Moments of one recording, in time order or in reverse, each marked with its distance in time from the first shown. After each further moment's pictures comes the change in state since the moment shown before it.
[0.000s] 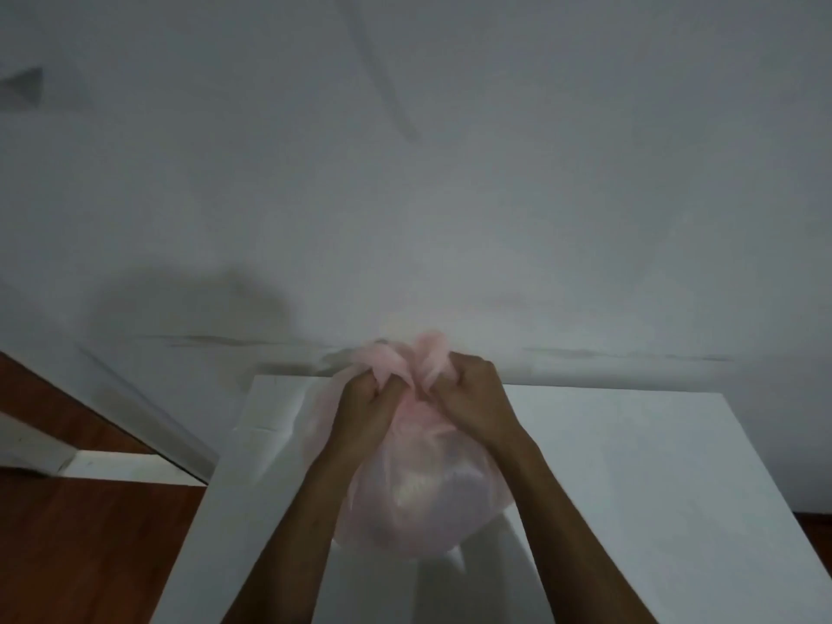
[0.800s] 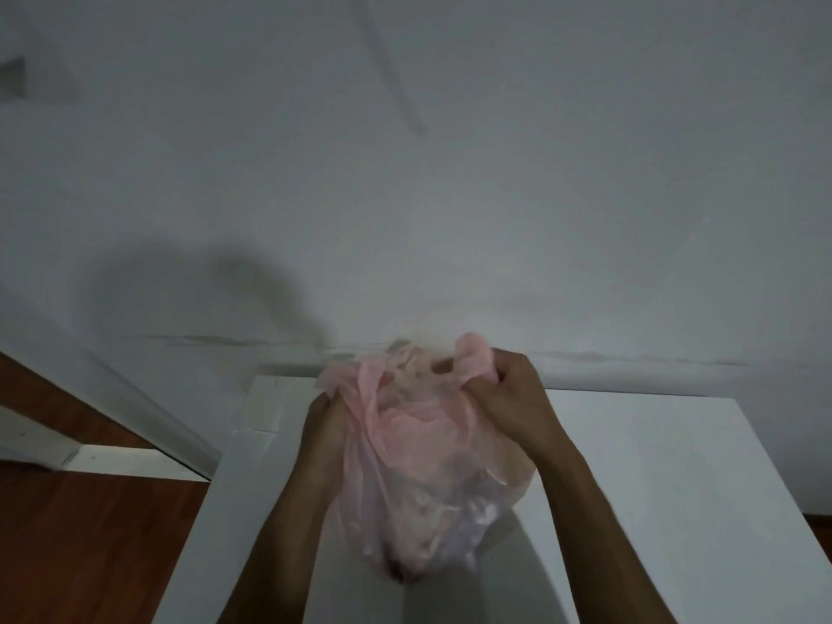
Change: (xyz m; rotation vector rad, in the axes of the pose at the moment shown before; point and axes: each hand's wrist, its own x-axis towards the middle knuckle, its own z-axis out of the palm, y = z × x) left_hand -0.008 -0.009 -0.026 -0.512 0.135 -0.348; right_hand -0.003 -0.010 -0.036 0.380 -0.045 0.134
